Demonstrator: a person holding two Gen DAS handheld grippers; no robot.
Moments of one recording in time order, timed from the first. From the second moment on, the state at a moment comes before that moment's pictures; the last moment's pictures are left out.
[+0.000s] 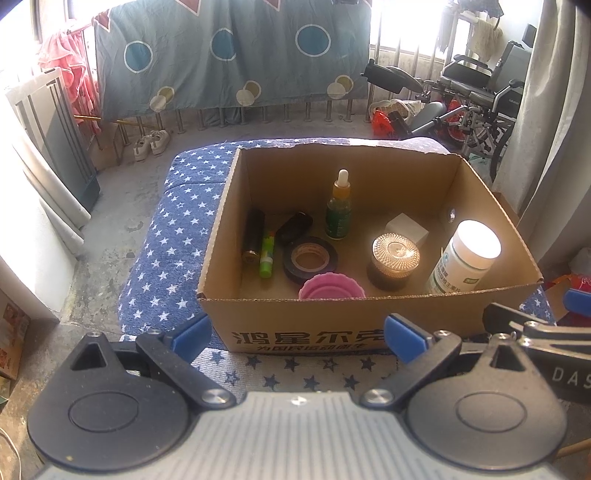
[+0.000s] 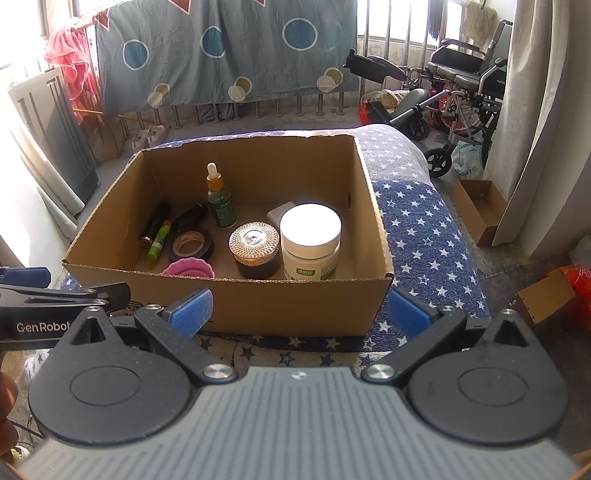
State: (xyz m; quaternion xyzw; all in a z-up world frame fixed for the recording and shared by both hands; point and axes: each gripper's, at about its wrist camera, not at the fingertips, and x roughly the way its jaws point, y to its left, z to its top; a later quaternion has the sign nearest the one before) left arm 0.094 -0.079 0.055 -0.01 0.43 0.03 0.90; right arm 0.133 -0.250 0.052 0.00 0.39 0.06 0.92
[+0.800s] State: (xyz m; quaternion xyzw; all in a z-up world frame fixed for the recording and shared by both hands) left arm 0.096 -0.081 0.050 -0.01 0.44 0.03 0.90; right arm 0.133 -0.252 0.048 0.00 0.39 0.06 0.92
